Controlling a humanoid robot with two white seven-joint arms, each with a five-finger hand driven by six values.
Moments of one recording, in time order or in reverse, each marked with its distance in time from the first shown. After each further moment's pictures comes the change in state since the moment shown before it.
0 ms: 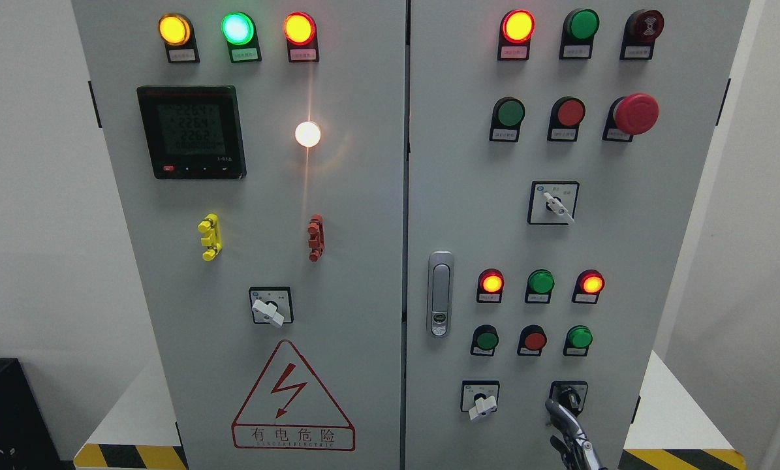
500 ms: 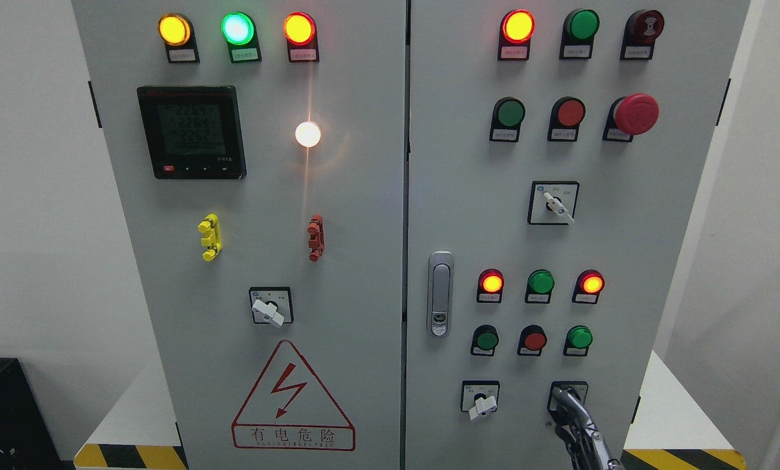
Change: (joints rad) left arm 0.000 0.000 0.000 0.000 0.000 0.000 0.000; right arm -0.009 0.000 -0.002 -0.031 -0.026 0.020 0.003
